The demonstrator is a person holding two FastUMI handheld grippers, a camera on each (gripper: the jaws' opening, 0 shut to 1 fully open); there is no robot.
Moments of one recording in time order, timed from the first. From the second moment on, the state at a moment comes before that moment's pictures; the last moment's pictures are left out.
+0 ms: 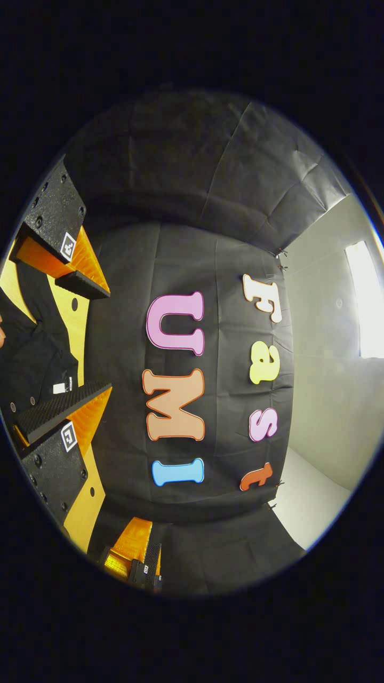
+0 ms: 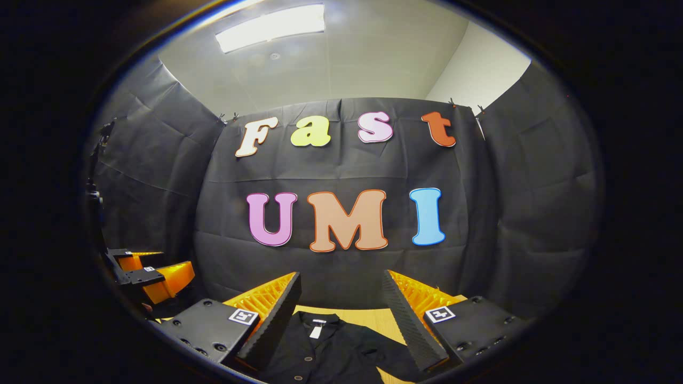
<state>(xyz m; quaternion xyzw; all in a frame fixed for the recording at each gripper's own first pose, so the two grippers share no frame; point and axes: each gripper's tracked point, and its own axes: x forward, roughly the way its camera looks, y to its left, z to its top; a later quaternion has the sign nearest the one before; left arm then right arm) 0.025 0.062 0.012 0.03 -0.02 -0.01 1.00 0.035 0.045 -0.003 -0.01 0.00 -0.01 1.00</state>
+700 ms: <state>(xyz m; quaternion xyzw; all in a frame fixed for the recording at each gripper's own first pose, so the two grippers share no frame) 0.014 0.044 0.015 0.03 -0.03 -0.02 1.00 0.038 -0.081 -0.053 -0.04 0.08 -0.12 0.99</state>
